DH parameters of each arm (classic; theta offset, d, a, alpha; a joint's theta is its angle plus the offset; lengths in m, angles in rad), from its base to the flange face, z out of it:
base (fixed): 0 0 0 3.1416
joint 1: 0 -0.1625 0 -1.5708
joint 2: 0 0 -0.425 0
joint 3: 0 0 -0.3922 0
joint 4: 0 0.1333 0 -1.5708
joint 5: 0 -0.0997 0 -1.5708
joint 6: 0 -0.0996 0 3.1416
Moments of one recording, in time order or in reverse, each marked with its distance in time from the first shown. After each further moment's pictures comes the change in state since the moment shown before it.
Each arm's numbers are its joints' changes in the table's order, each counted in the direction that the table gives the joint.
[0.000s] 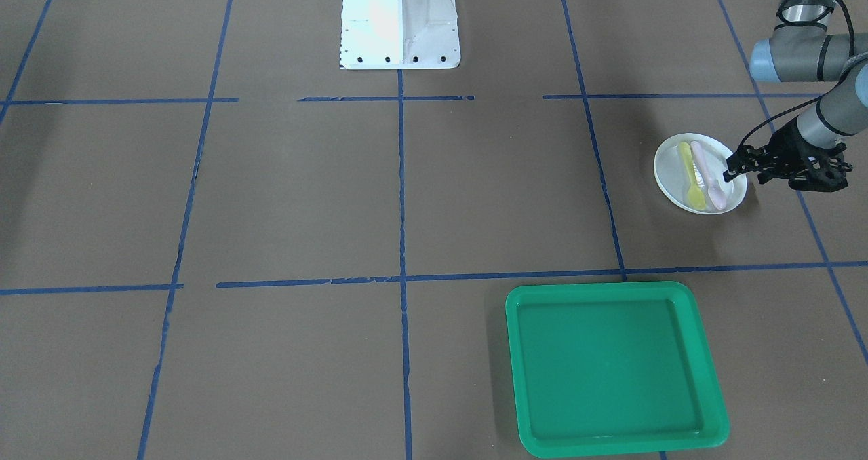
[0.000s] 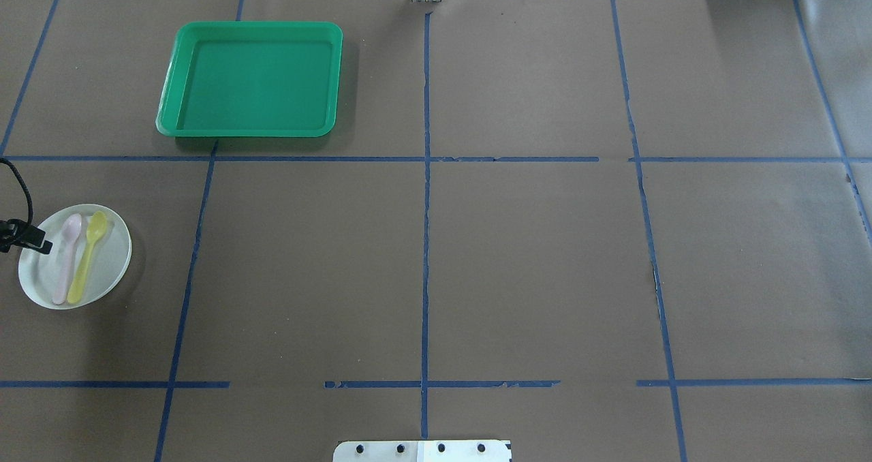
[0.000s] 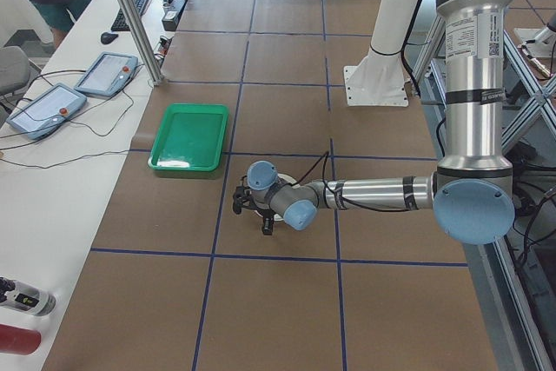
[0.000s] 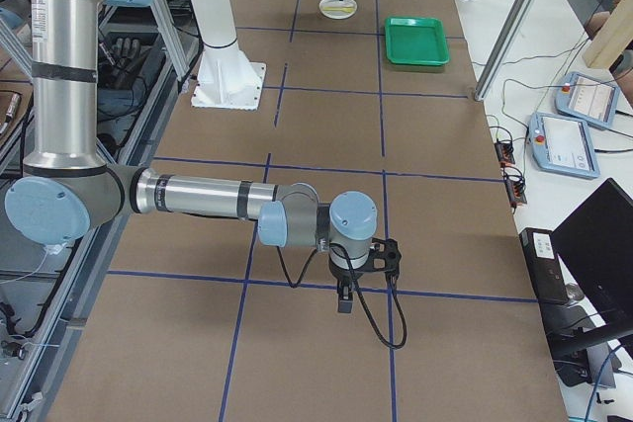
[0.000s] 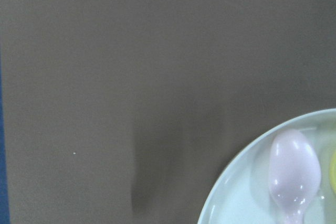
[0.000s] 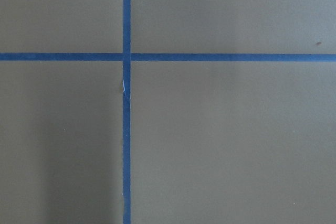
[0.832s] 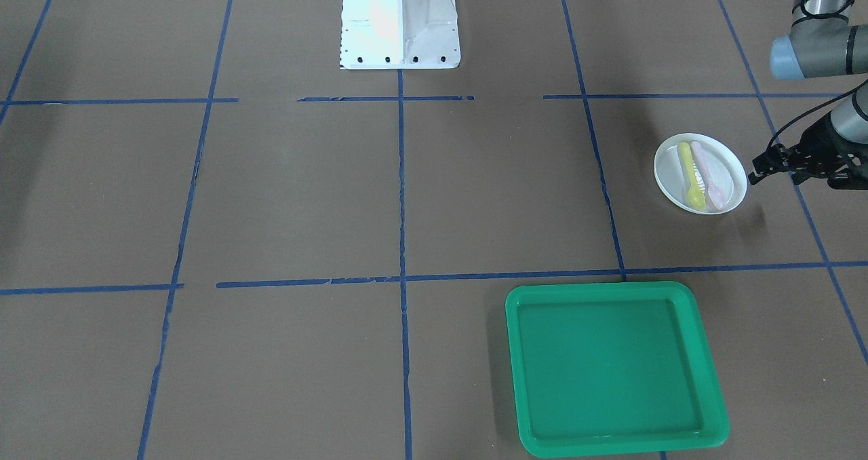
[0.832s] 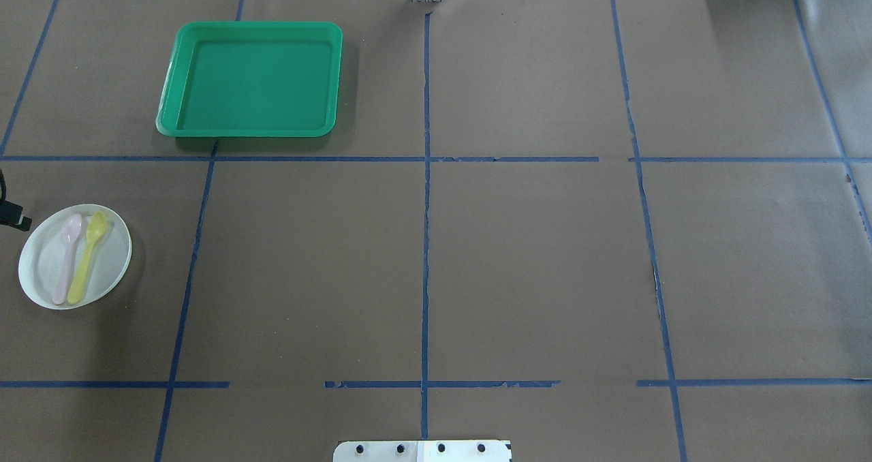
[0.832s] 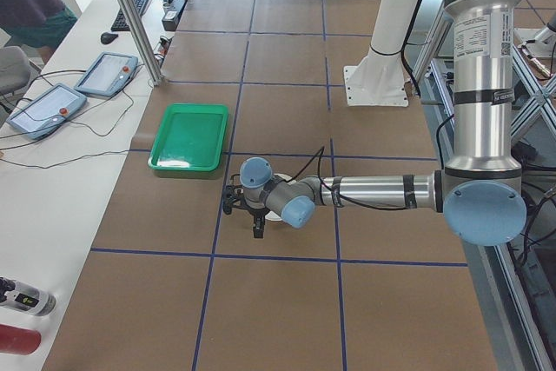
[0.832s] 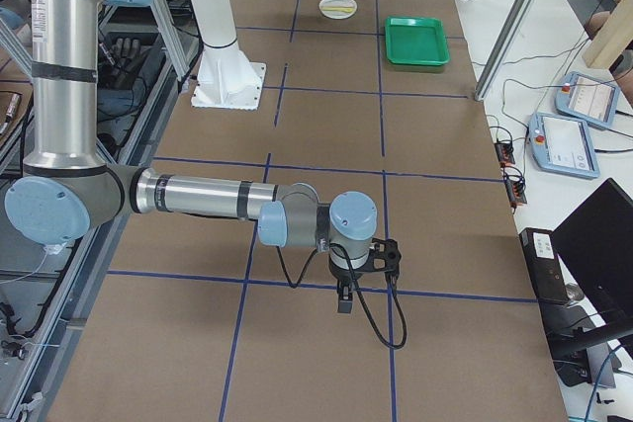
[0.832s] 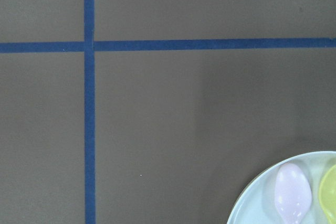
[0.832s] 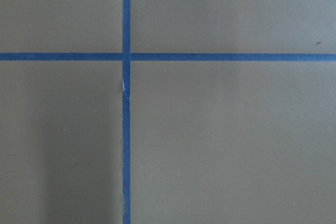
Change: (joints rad) left arm 0.077 -0.001 -0.024 0.037 -0.001 -0.010; right arm 0.000 0.000 -0.001 0.000 0.000 0.000
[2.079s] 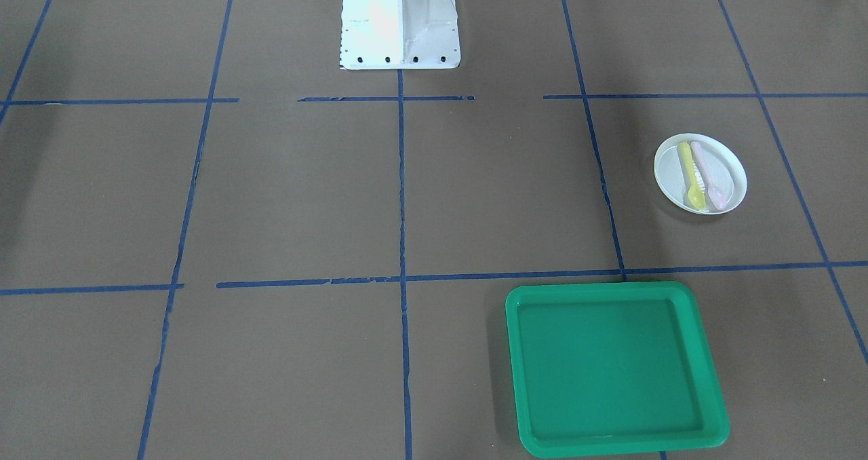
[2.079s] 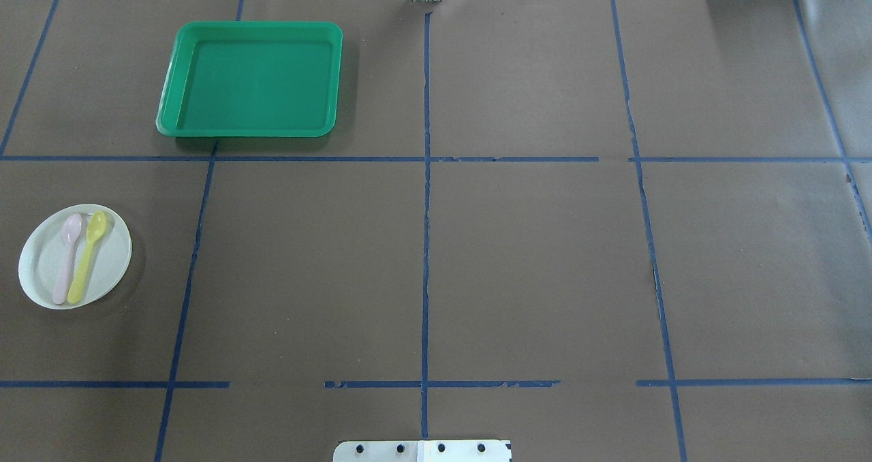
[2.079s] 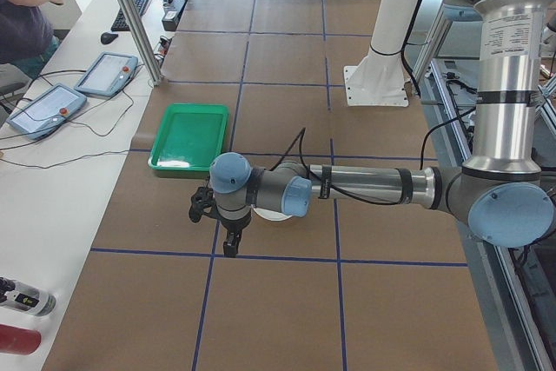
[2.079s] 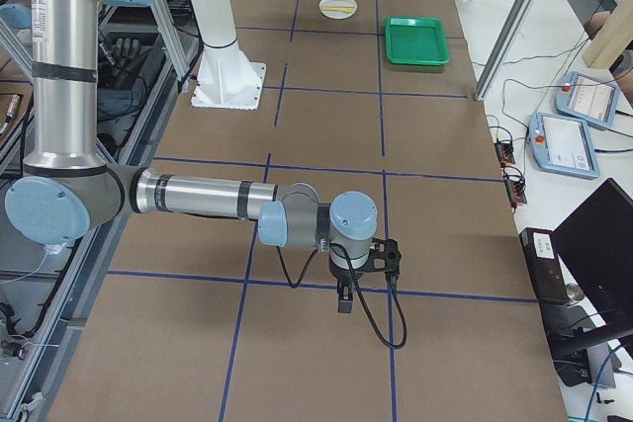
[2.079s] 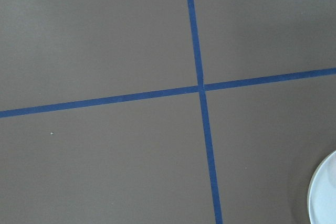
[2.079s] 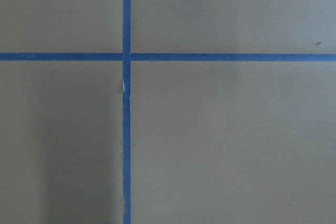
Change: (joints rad) left arm 0.350 -0.054 -0.127 0.470 0.039 -0.540; right arm 0.000 0.000 0.001 0.000 0.000 0.000
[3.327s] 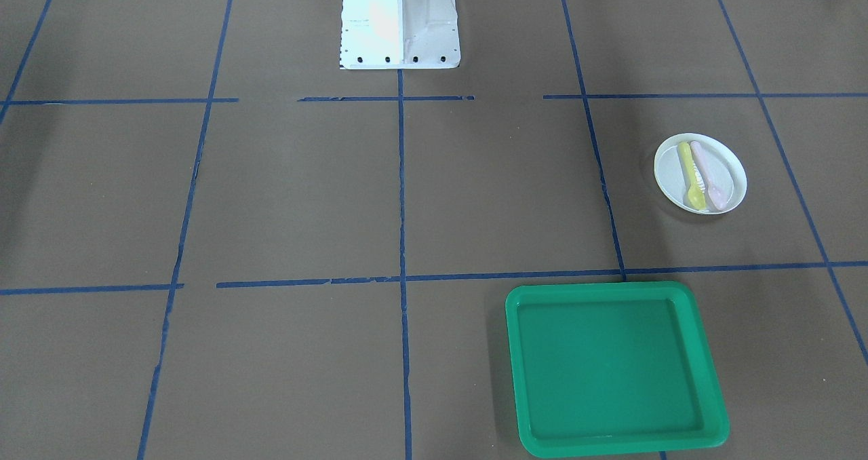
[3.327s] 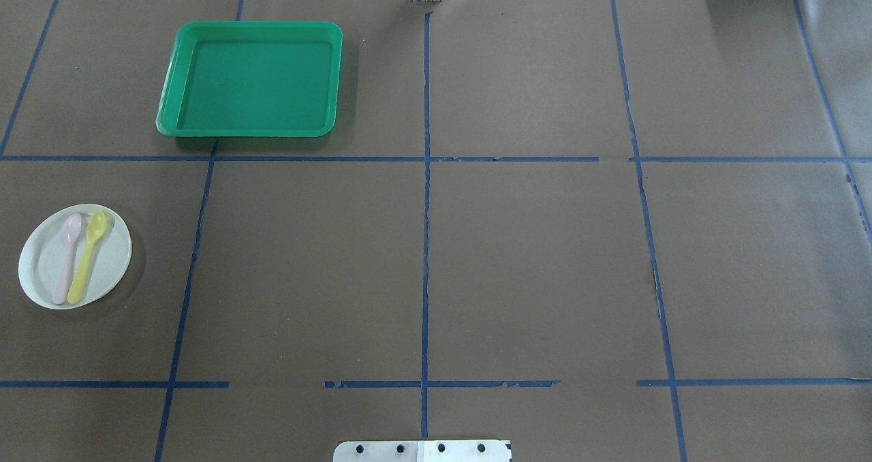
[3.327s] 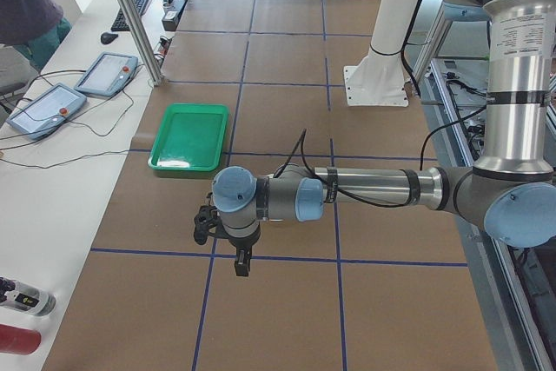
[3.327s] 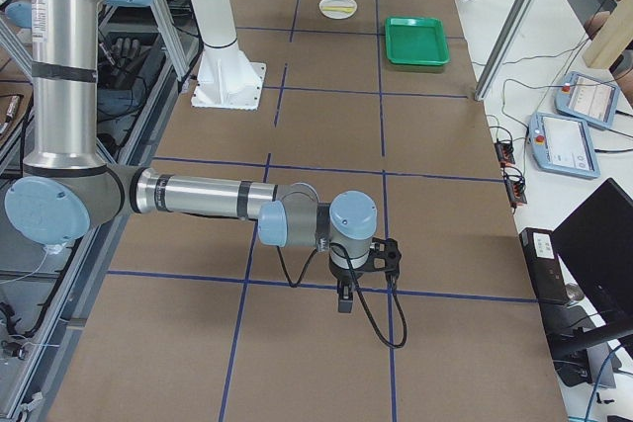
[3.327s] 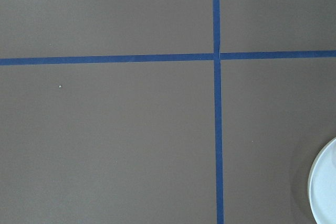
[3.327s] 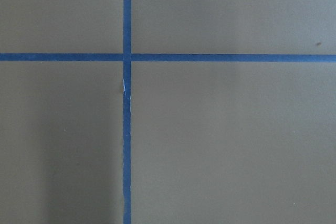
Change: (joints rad) left arm 0.144 0.010 -0.001 0.209 0.009 -0.171; right arm 0.000 0.000 0.001 0.000 0.000 0.000
